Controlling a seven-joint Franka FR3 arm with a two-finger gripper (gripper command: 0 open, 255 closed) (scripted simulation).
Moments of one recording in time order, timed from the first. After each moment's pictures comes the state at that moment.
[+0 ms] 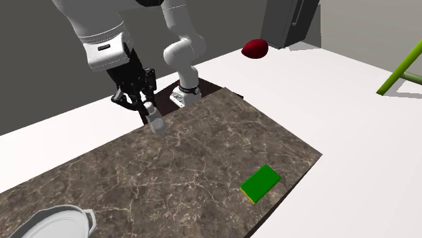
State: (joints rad) arm -0.05 -0.25 -0.94 -1.92 -0.05 1.72 -1.18
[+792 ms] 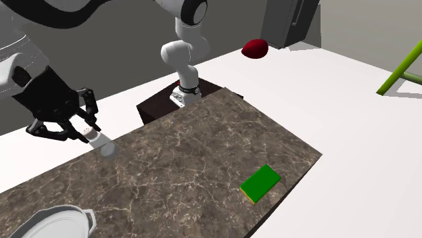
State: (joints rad) arm -0.46 0.46 -1.07 -1.36 0.51 1.48 -1.70
